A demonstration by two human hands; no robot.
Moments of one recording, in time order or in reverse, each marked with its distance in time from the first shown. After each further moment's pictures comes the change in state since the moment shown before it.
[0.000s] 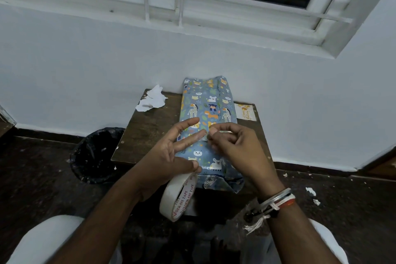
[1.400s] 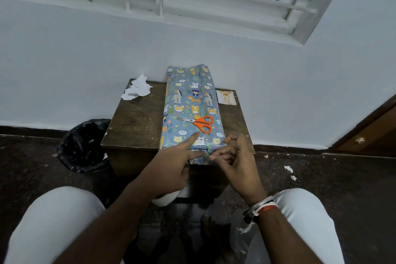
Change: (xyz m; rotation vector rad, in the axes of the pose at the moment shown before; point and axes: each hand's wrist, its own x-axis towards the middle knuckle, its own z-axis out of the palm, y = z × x) left_hand -0.018 -0.035 0.036 1.314 -0.113 0.094; right_hand -0.069 0.077 -0.032 -0.084 0.072 -0.207
